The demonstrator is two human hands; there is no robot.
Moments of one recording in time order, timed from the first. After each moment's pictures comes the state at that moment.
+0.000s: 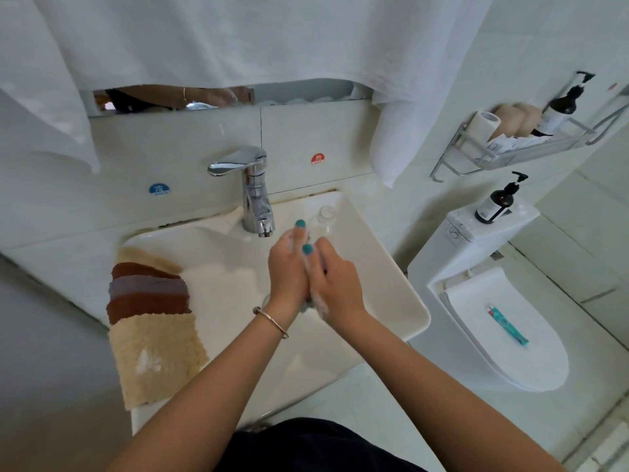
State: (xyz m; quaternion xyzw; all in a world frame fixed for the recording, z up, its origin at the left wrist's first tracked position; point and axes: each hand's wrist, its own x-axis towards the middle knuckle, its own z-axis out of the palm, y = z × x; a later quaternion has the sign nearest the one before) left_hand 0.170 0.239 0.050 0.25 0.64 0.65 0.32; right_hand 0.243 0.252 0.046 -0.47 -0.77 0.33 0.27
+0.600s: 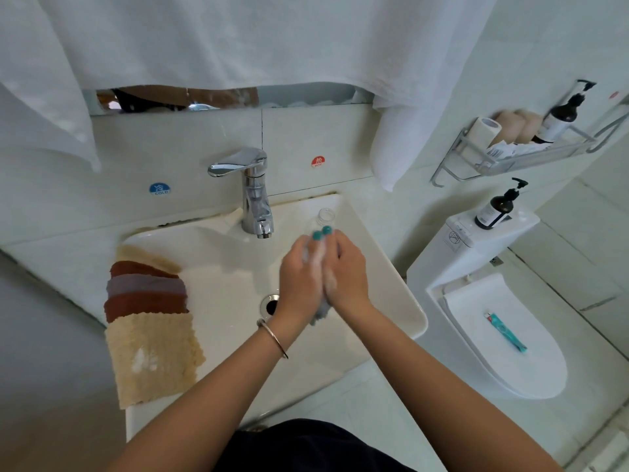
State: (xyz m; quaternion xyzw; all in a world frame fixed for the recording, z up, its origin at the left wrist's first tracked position) left_hand 0.186 0.232 0.049 0.32 0.62 0.65 0.30; right_hand 0.245 0.267 0.054 -0.52 -0.70 0.37 0.32
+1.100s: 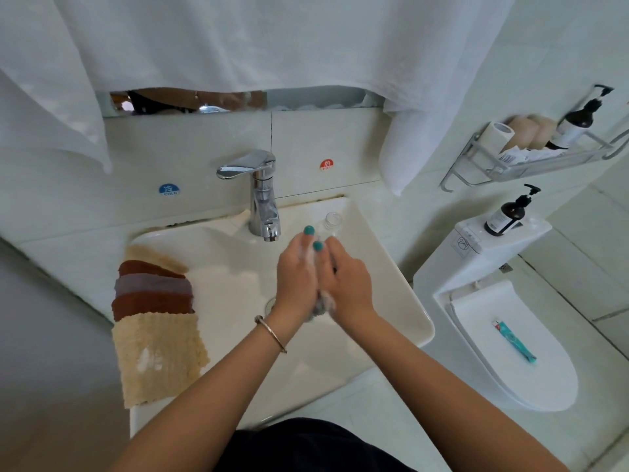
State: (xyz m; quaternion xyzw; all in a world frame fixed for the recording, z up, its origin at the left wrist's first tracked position) left_hand 0.174 0.234 0.058 0.26 0.60 0.67 0.34; right_hand 0.246 0.266 0.048 -0.44 -0.80 0.28 0.28
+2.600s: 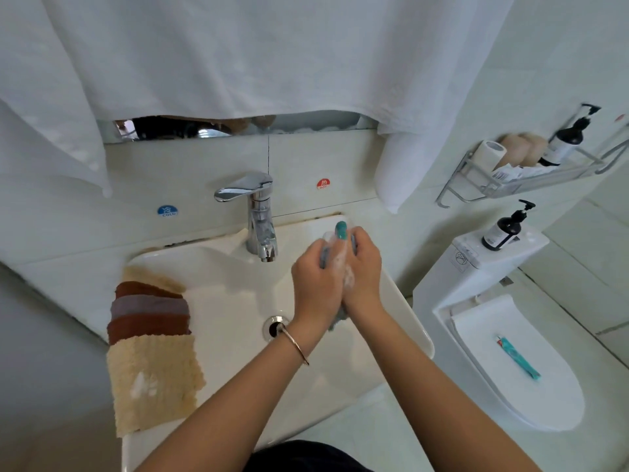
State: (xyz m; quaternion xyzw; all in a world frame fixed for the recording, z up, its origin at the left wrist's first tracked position) left_hand 0.192 0.259 0.076 0.28 0.60 0.70 0.27; right_hand 0.237 0.292 0.082 -0.48 -0.63 0.42 0.44
